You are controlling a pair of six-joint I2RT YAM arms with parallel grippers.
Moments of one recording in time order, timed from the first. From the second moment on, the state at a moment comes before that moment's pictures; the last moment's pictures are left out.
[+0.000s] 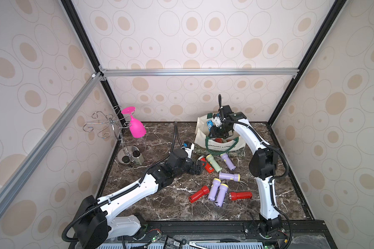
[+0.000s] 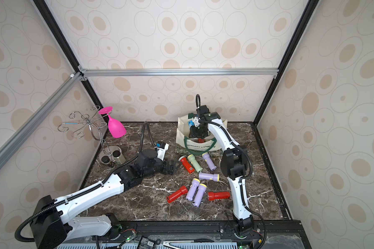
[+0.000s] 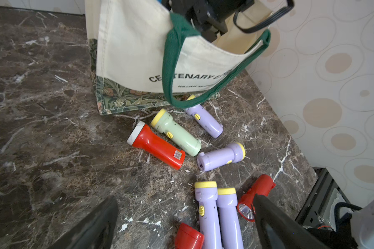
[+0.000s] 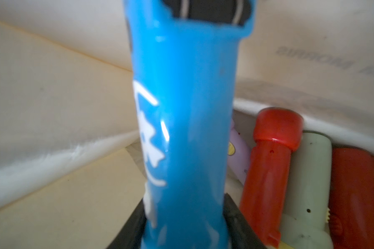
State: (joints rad) left arm -0.78 1.23 0.87 -0.19 0.00 -0.48; right arm 0.34 2.27 2.26 -1.11 -0.30 0.17
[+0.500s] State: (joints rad) left arm -0.79 1.25 0.87 -0.26 0.02 -0.42; right arm 0.34 2.25 2.33 -1.13 -0.29 0.14
